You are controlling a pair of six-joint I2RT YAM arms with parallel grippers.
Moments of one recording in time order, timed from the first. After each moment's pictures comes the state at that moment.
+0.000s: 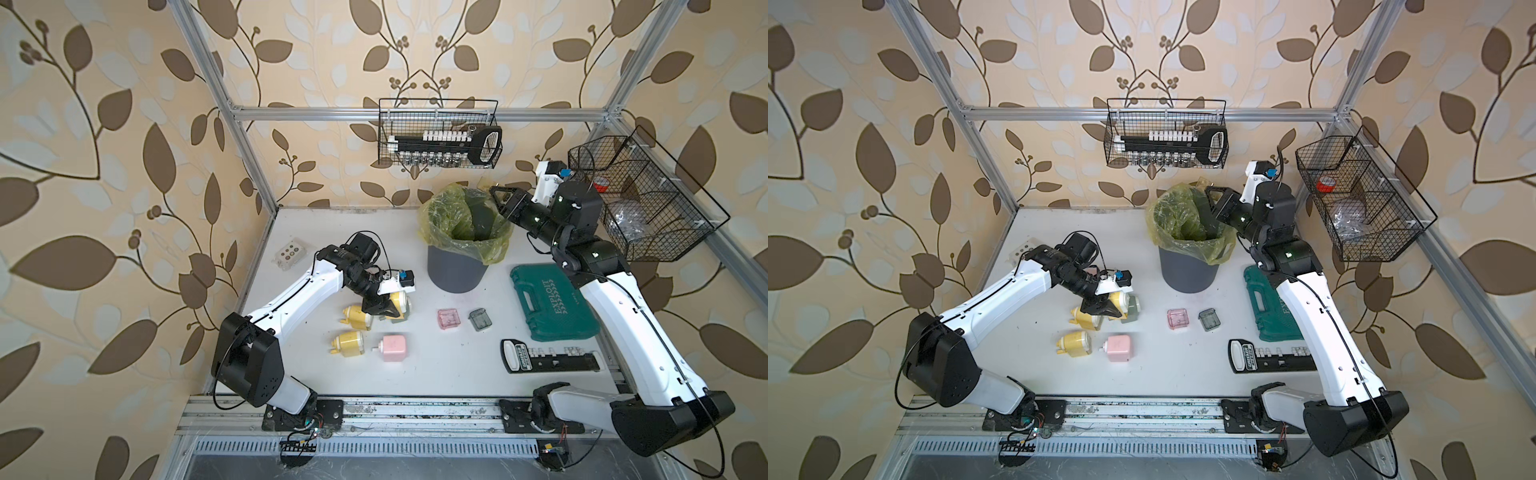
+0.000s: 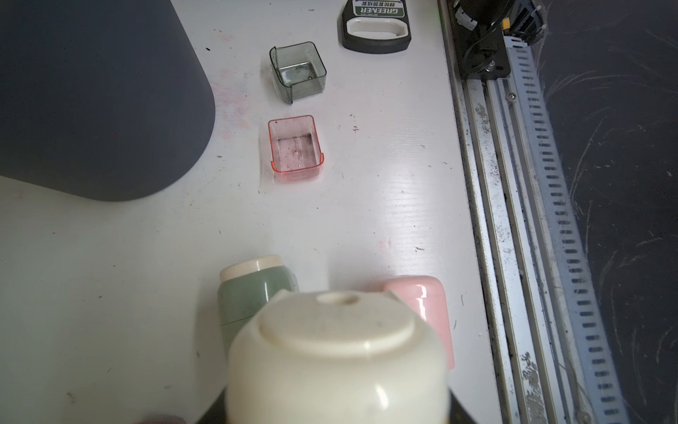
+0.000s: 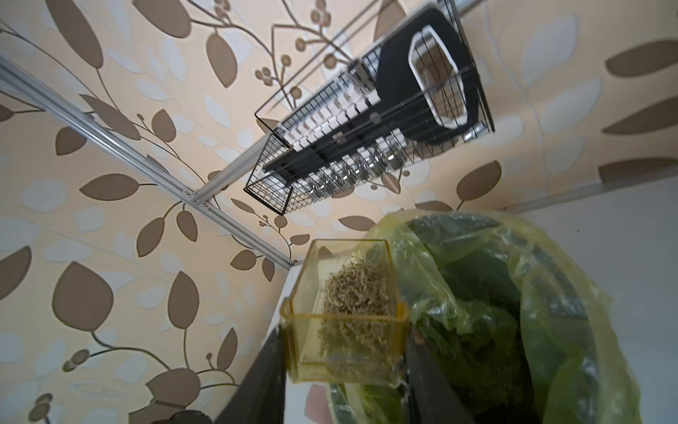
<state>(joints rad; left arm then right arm) -0.47 1.49 1.23 -0.99 0.67 0.99 0.21 1.26 1.47 -0.45 -0.16 0.77</state>
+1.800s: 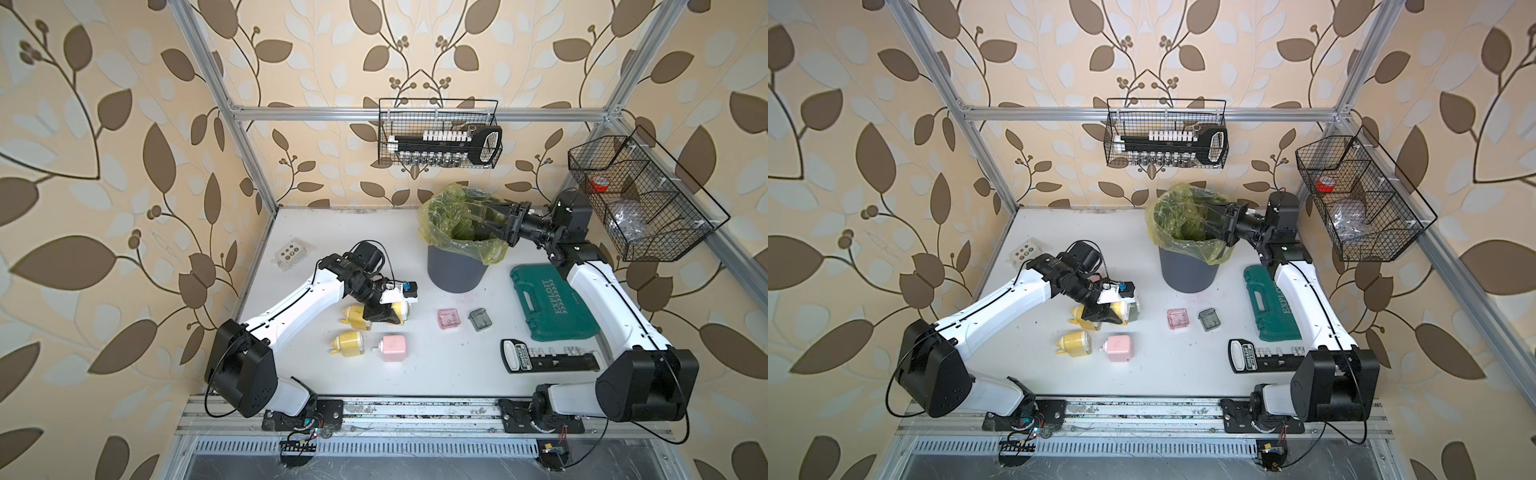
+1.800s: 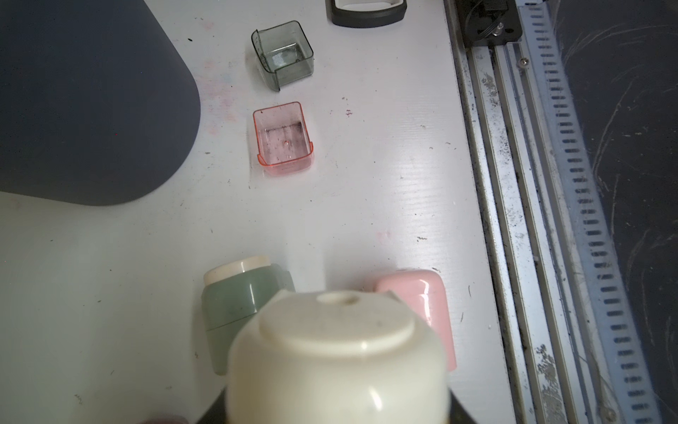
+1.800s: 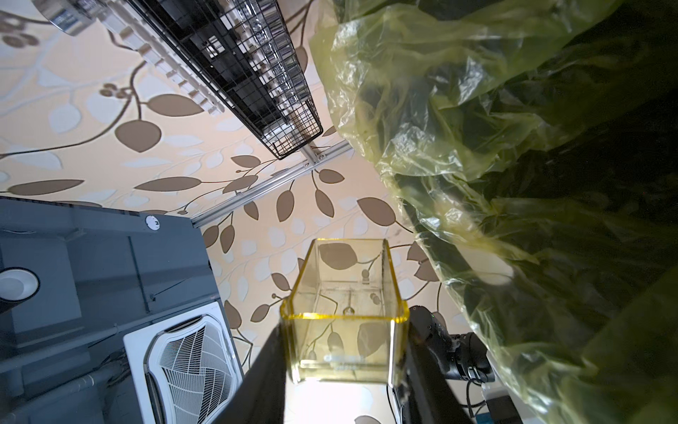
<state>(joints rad) -0.53 1.44 1.16 -0.94 0.59 0.99 -0.01 1.38 1.20 0.00 -0.92 1.83</state>
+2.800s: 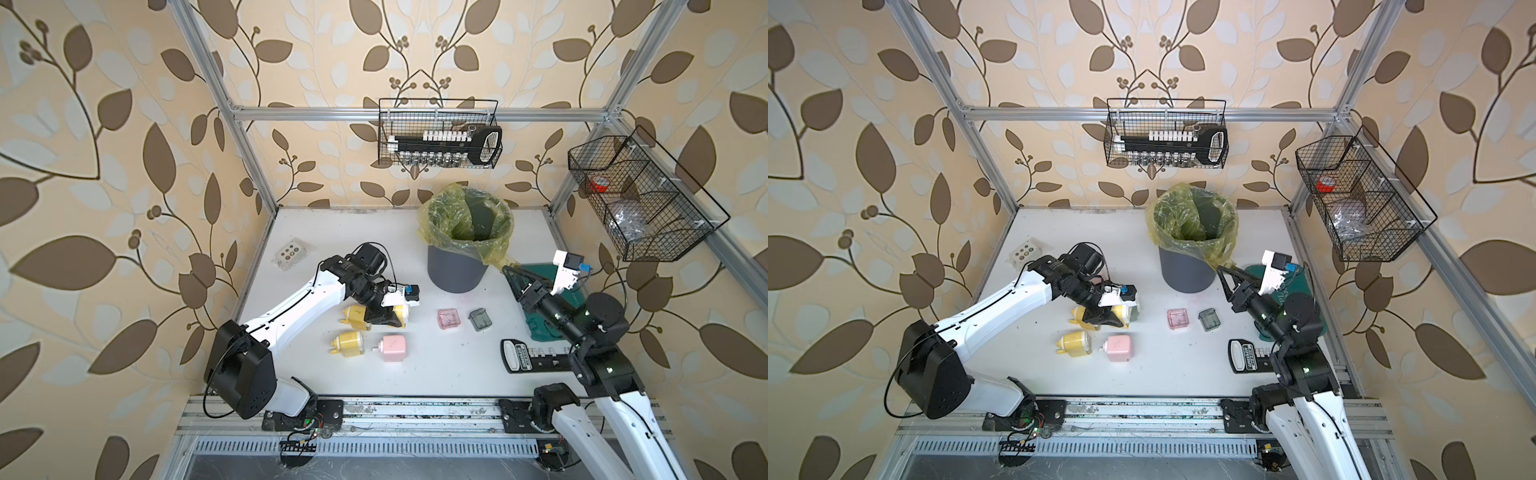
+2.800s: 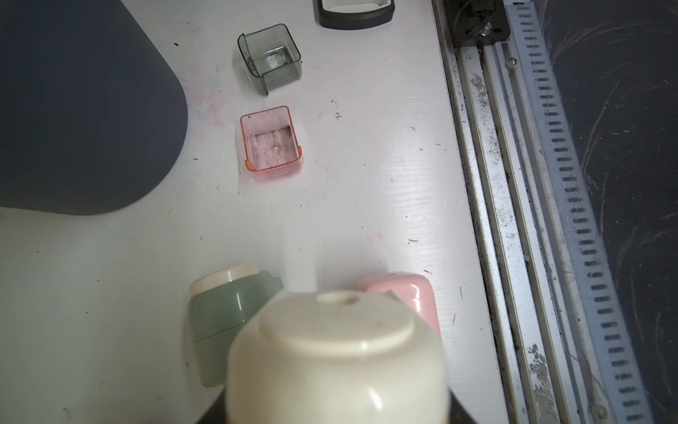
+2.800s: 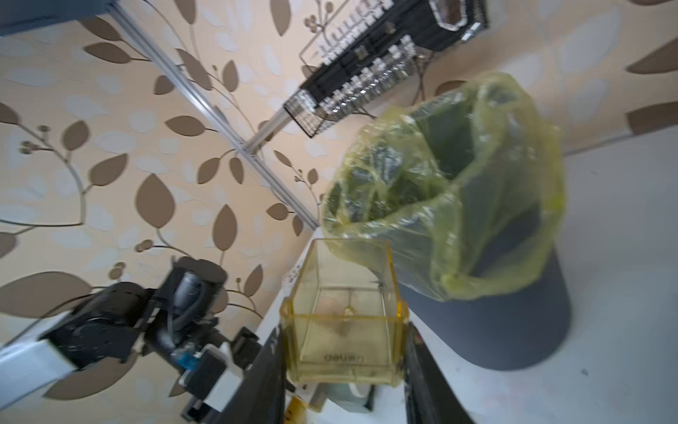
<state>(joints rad) -0.55 1.43 1.16 -0.95 0.59 0.98 0.15 0.44 0.58 -0.24 -0.22 0.63</state>
